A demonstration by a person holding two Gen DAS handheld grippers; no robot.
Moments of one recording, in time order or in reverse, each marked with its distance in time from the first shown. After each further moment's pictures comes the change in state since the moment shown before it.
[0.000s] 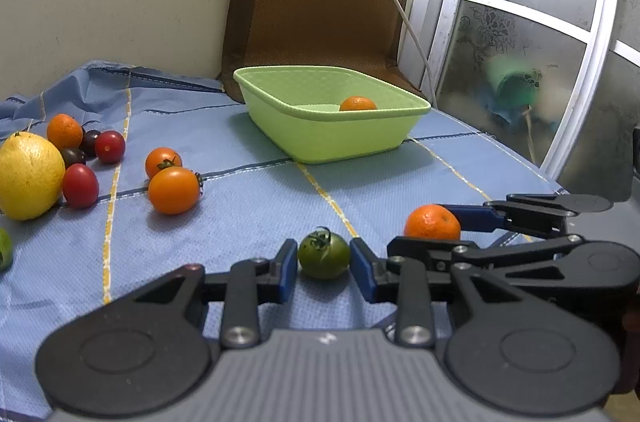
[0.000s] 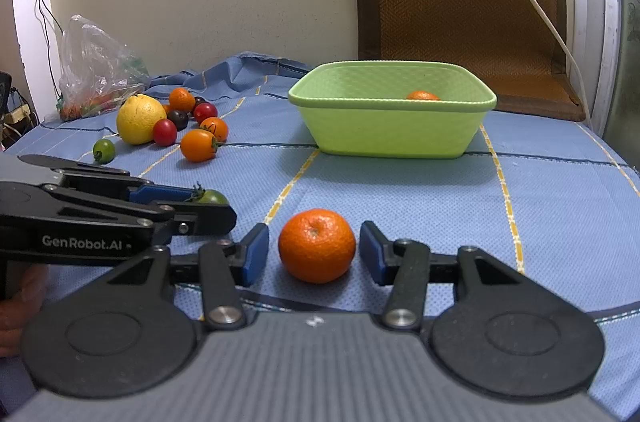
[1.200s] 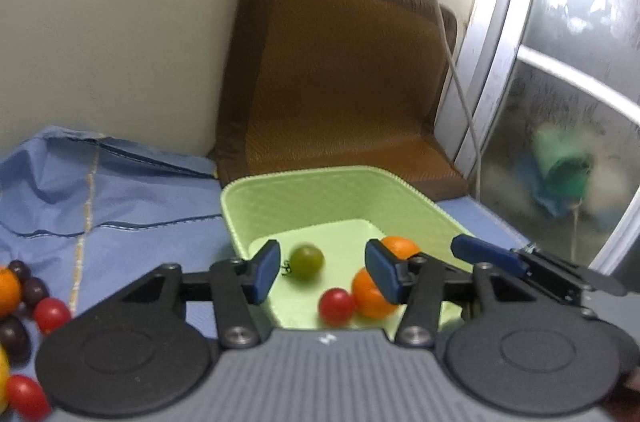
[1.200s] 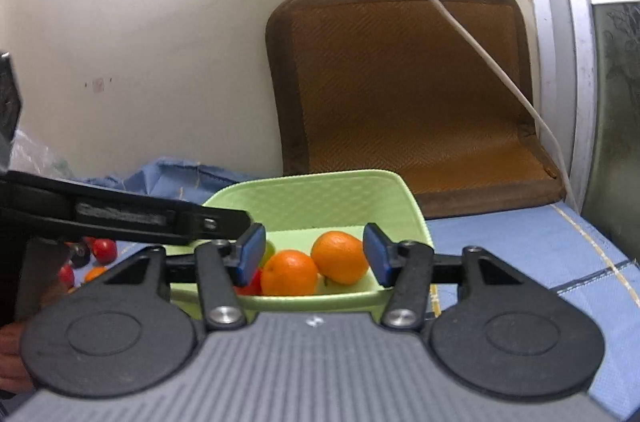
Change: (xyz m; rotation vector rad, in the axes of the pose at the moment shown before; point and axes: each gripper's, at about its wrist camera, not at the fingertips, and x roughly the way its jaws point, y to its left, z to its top) left arm 0.083 0.025 0.120 -0.088 -0.071 0.020; right arm 0.051 -0.069 0.064 0.105 -0.234 -0.102
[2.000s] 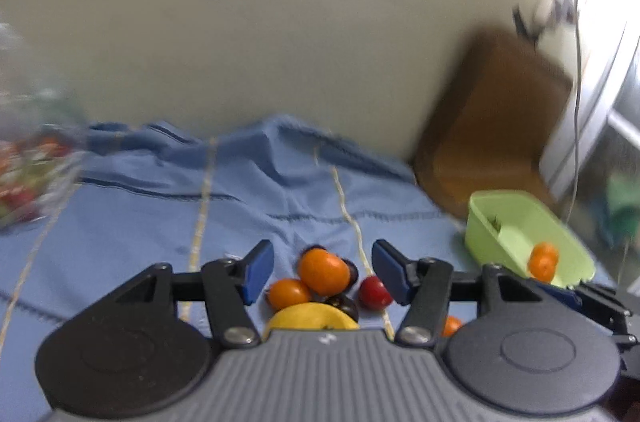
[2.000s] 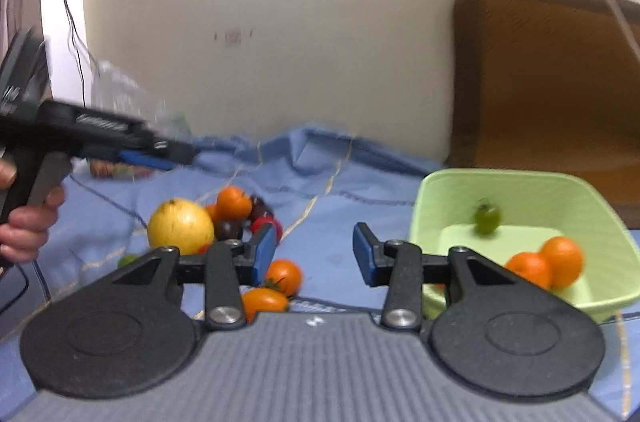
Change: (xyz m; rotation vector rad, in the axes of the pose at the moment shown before) left arm -0.097 0.188 0.017 -0.140 0.082 0.165; right arm 0.027 0.125 0.015 -0.131 0.151 0.265
